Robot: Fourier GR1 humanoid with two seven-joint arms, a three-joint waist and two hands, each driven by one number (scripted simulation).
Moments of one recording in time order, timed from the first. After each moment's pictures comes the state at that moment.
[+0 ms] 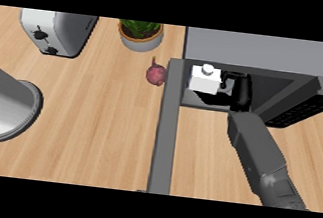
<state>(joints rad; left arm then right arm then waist) 0.30 0.14 0.59 -1.86 0.41 -0.66 -0.12 -0.79 -0.06 -0.06 -0.43 -0.13 -0.40 -0.76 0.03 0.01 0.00</state>
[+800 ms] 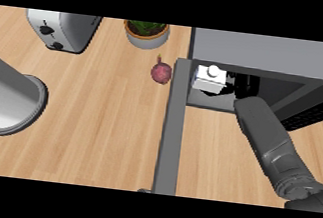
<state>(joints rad) 0.24 0.16 0.59 -1.79 0.39 -0.66 -0.12 -1.00 -0.13 0.00 -0.14 0.08 -0.74 -0.78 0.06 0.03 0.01</state>
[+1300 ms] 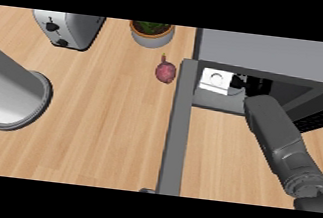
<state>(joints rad) 0.22 0.17 0.58 -1.77 0.38 -0.68 -0.14 -1.01 -0.17 -0.07 -0.11 0.06 -0.80 -0.77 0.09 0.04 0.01</state>
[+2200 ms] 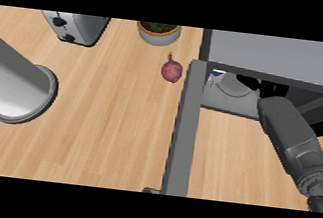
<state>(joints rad) 0.12 0.18 0.54 -1.70 0.34 -0.66 -0.13 -1.02 -0.24 -0.07 -0.03 0.08 -0.86 -0.66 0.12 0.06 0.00</state>
